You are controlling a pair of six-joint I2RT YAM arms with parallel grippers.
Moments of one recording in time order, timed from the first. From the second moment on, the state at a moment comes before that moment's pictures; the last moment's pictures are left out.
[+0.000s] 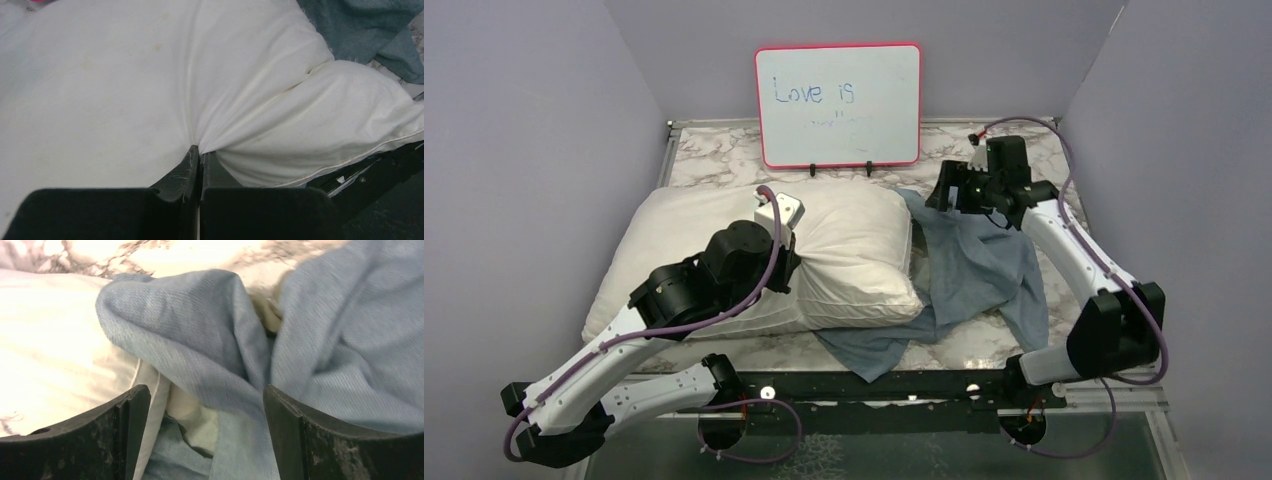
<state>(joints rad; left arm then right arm) -0.94 0.83 1.16 -0.89 -0.30 -0.30 0.22 1.38 1.15 -0.50 -0.21 0.29</state>
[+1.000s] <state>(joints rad) -0.88 1.73 1.53 -0.63 -0.06 0.08 0.25 1.47 0.98 -0.38 -0.28 0.41</state>
